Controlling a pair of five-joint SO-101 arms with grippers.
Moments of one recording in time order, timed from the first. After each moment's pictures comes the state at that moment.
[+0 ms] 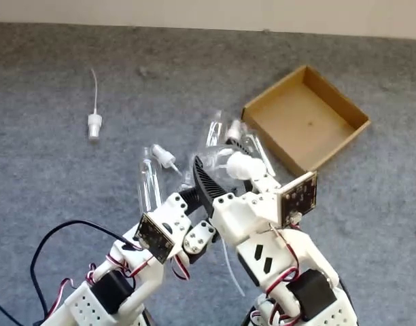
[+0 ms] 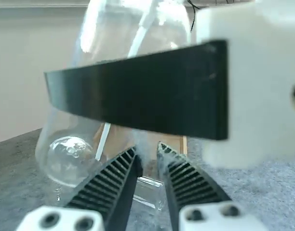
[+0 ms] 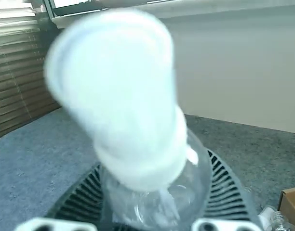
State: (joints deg) left arm 38.2 -103.5 96.0 14.9 5.2; right arm -38.9 -91.6 68.4 33.0 -7.1
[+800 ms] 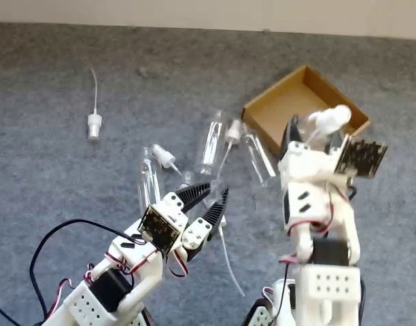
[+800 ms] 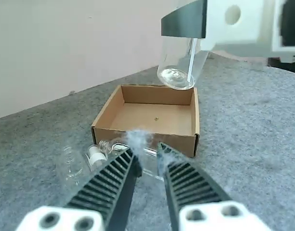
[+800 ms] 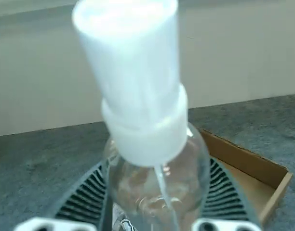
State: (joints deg) left arm 37.7 -103.6 96.0 21.8 5.1; right arm -2.3 -67.0 63.6 19.5 -7.1
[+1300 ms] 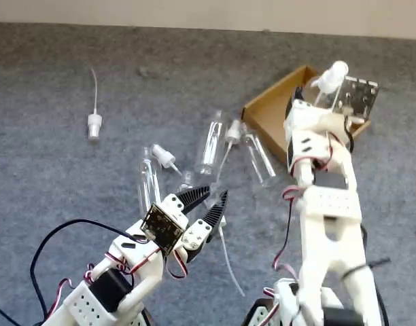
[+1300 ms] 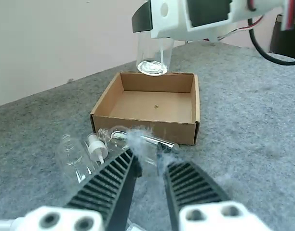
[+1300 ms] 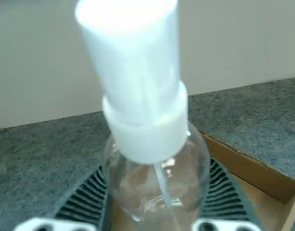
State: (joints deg) left arm 37.7 -103.6 96.0 24.8 5.1; right arm 0.0 -26.3 44.3 4.0 -7.1
